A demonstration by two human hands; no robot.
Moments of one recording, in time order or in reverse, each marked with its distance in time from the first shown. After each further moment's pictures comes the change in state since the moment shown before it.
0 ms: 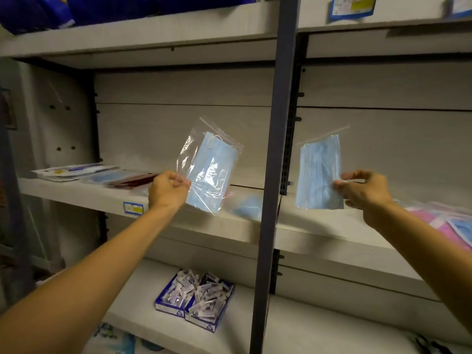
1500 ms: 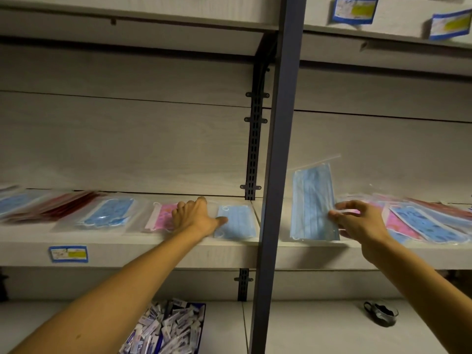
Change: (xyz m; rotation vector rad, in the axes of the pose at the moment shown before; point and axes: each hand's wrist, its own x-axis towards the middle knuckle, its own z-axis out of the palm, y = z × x) left_hand 0.046 -0.013 0.108 0.692 -0.546 0.384; right_hand -0.038 0.016 0.019 -0.099 0.243 0.112
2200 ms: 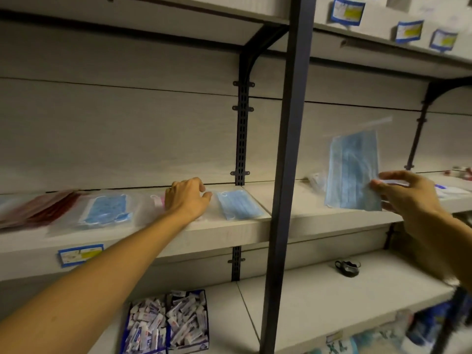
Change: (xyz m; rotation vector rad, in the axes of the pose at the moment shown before) left_hand 0.016 -0.057 -0.021 -0.231 0.084 0.265; right_hand -0.098 -0.050 -0.032 0.016 0.312 -0.047
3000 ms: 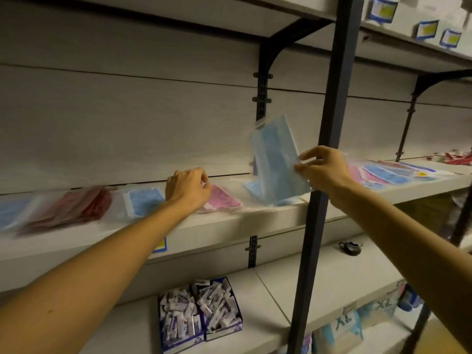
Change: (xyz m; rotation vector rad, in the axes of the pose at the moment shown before) left_hand 0.009 -0.096 -0.047 -0.058 -0.025 0.180; right_hand -0.113 -0.060 0.182 -0.252 -0.167 -0.130
